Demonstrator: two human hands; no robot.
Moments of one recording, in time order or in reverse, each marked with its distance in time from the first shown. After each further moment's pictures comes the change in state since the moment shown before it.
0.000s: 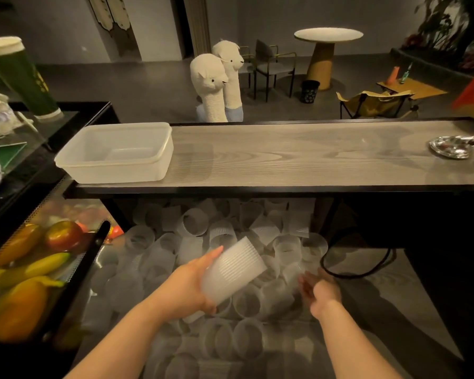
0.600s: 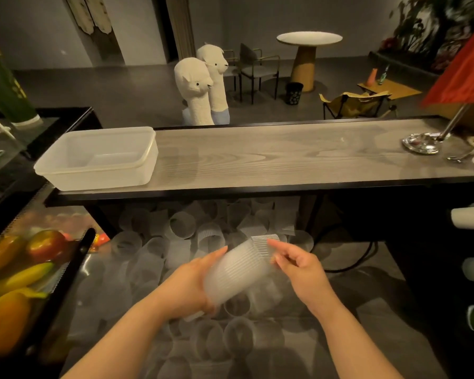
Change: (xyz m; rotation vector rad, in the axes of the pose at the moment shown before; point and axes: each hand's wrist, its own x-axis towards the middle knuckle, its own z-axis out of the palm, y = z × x) left_hand 0.009 0.018 0.006 0.070 -0.041 0.086; right_hand -0.111 -0.039 0.014 -0.794 -0.554 -0.695
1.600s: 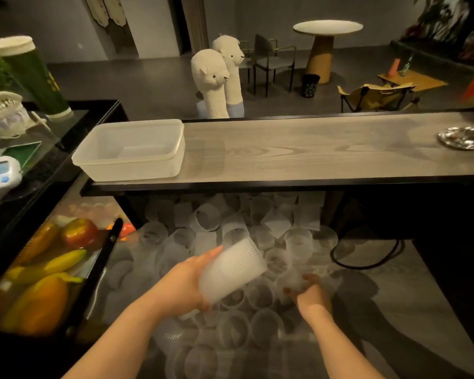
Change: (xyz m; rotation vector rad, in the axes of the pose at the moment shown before) left_hand -0.035 -0.046 -0.023 0.016 0.021 -0.070; right_hand 0.015 0.114 0.051 -0.367 0.182 0.586
